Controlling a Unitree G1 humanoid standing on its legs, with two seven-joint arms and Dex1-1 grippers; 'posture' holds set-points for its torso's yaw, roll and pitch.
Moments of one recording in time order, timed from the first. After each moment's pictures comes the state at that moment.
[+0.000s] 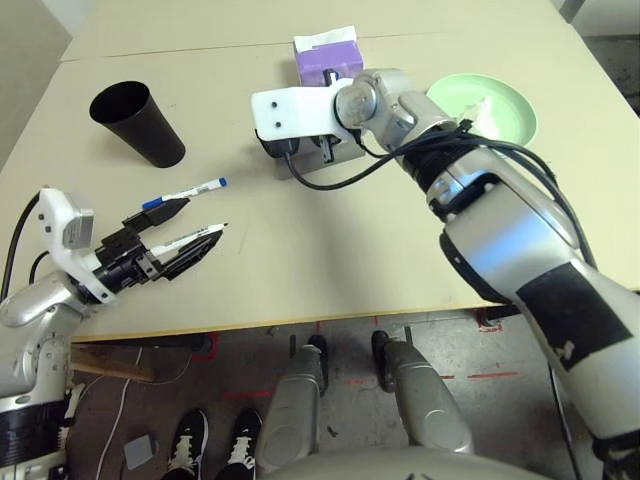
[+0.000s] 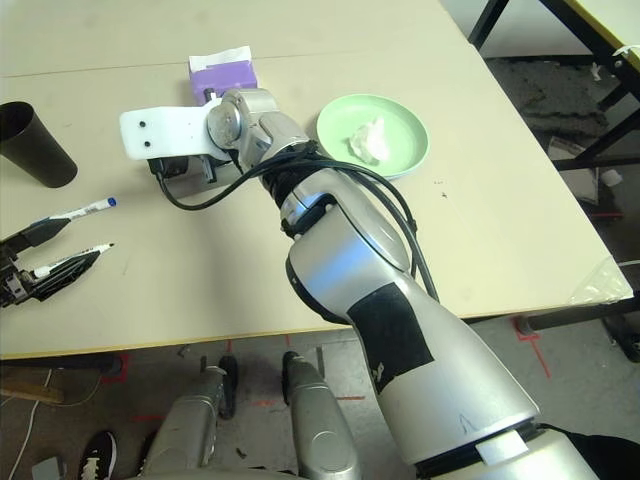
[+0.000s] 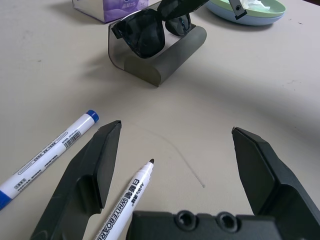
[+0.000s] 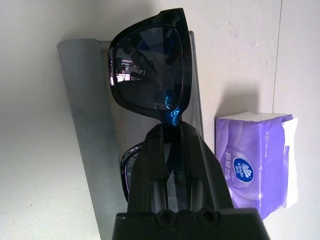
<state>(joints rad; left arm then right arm) 0.02 0.76 0.46 -0.07 -0.64 0.20 -1.02 -1.61 -0.02 0.57 1.28 -0.51 -0.19 0.73</state>
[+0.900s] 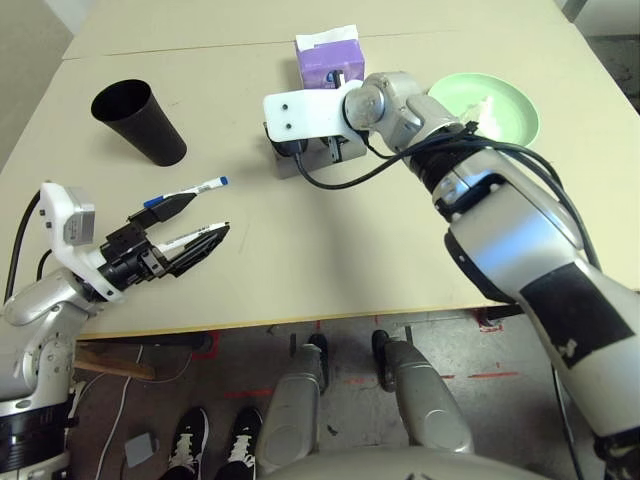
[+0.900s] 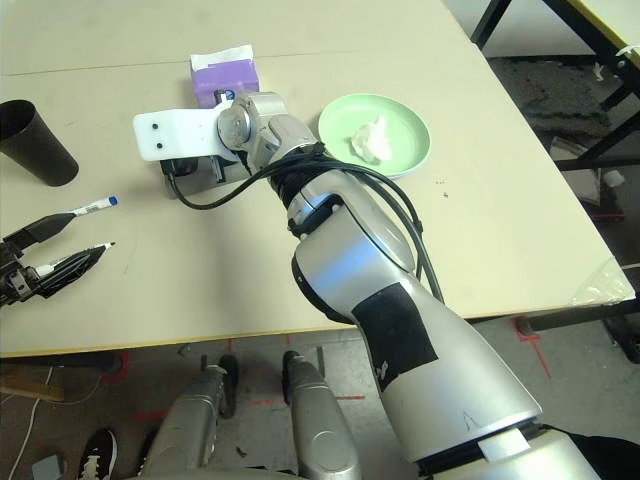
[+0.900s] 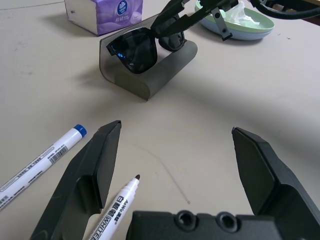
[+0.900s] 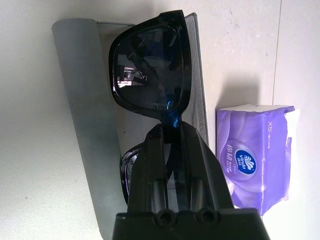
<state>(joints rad) 0.04 0.74 0.46 -0.16 -0.69 0.24 -0.97 -1.58 -0.04 0.56 1.29 -0.53 -0.22 0.71</state>
